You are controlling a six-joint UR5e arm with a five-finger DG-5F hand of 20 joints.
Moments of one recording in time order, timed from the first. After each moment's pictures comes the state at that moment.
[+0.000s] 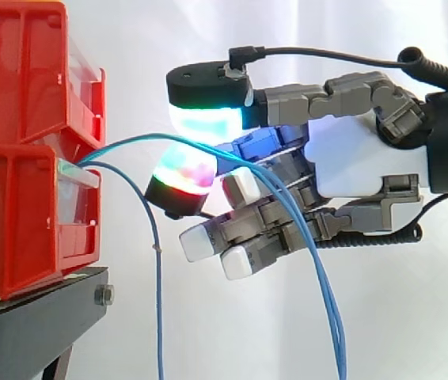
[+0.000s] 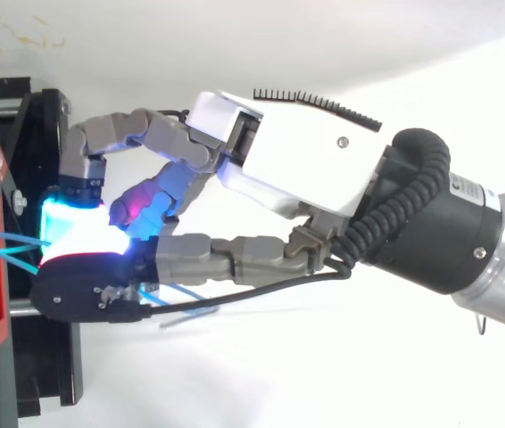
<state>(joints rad) 0.23 -2.32 -1.02 -2.94 -0.95 -0.22</state>
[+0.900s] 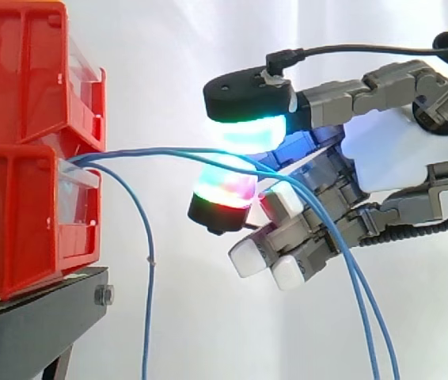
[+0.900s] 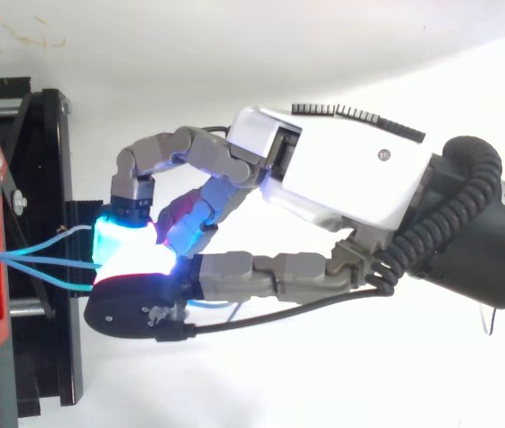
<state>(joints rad) 0.24 -2.28 -1.02 -3.12 -0.95 -0.19</state>
